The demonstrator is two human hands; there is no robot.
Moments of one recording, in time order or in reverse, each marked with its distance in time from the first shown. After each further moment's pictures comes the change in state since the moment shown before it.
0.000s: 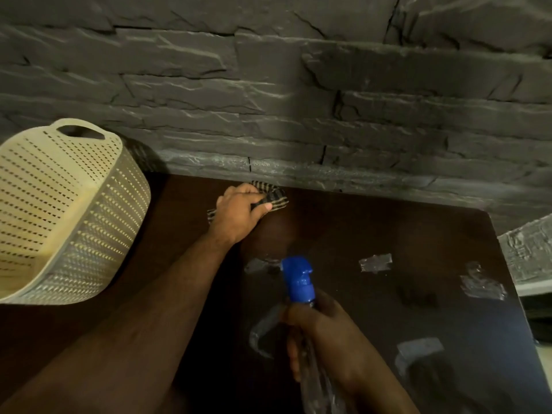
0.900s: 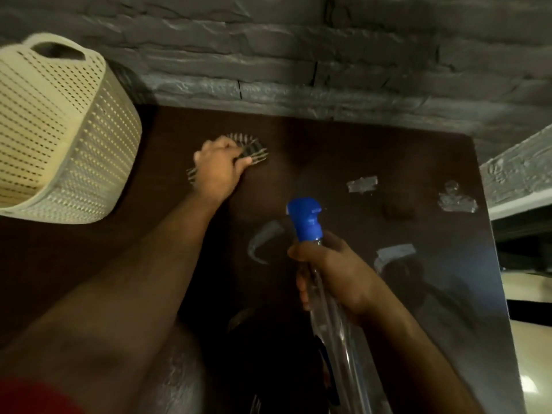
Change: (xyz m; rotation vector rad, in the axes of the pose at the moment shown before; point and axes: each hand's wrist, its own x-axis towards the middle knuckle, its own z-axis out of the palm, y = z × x) left_hand -0.068 0.003 -0.012 0.161 0.047 -0.145; right_hand -0.043 0.032 -0.007 -0.094 0.052 0.058
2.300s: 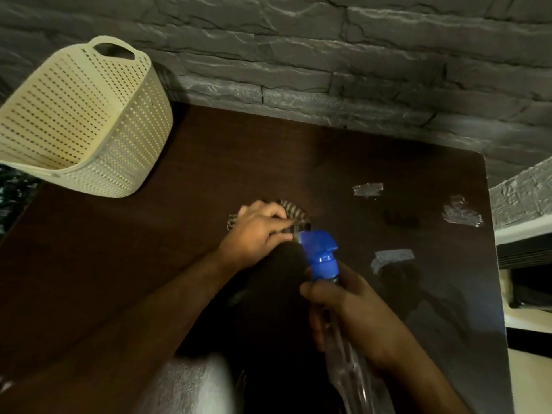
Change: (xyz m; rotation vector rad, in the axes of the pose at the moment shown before) left_hand -0.136 0.040 0.005 -0.113 -0.206 0.423; right_hand -0.057 0.028 -0.014 0.008 -0.070 -0.019
